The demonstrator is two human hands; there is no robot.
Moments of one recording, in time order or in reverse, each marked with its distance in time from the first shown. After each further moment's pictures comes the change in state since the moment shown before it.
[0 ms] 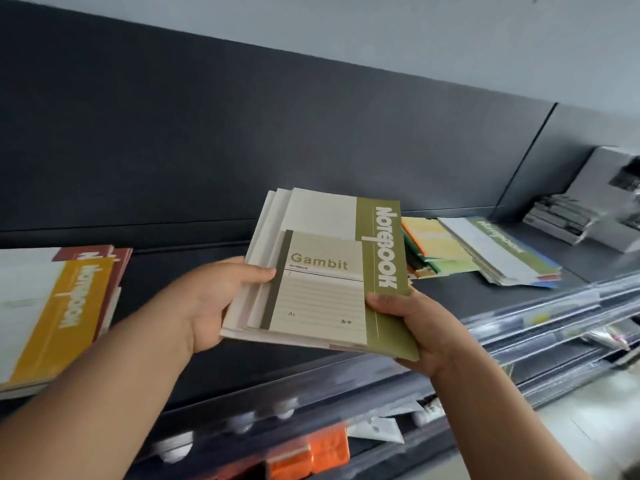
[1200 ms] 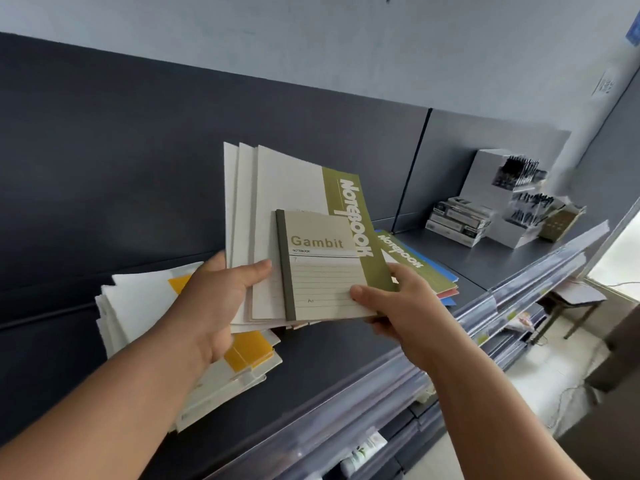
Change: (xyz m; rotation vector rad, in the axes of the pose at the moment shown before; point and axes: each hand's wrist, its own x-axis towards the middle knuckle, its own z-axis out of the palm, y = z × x) left_hand 0.121 0.035 0.227 -0.137 -0.042 0.262; right_hand 0.031 -0.106 -0.186 -0.374 0.474 -0.264
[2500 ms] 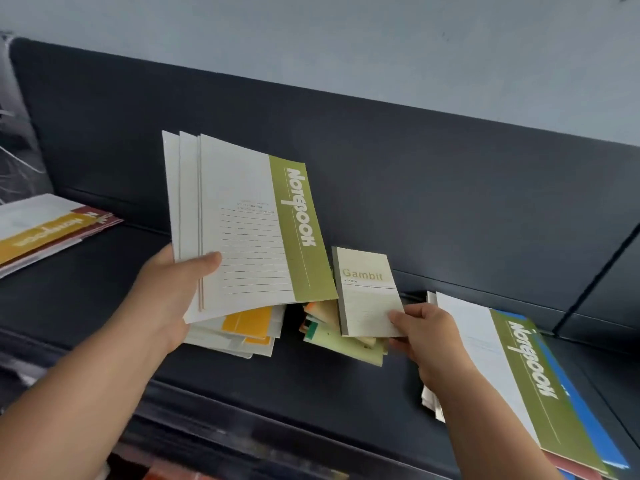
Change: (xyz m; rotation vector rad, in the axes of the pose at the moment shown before) left_hand -0.044 -0.037 0.045 -0.063 0.888 0.324; right_hand 0.181 0.045 -0.027 -0.083 -0.480 -0.043
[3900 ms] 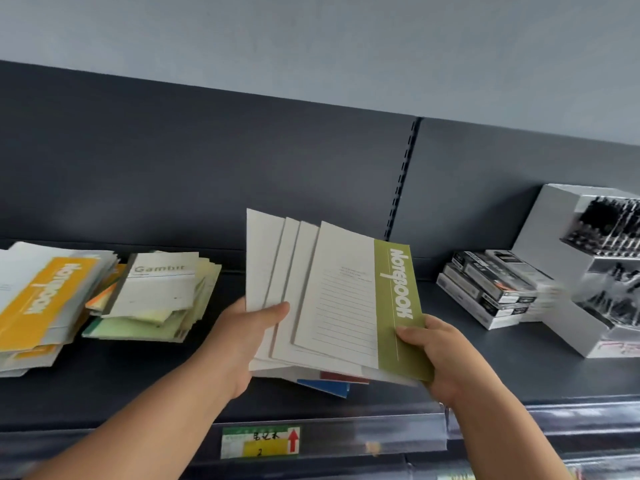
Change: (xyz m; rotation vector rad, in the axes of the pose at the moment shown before) left_hand -0.145 -0.109 0.255 0.164 -0.407 -0.304; right_hand -0.042 0.059 -0.278 0.213 0.106 0.190
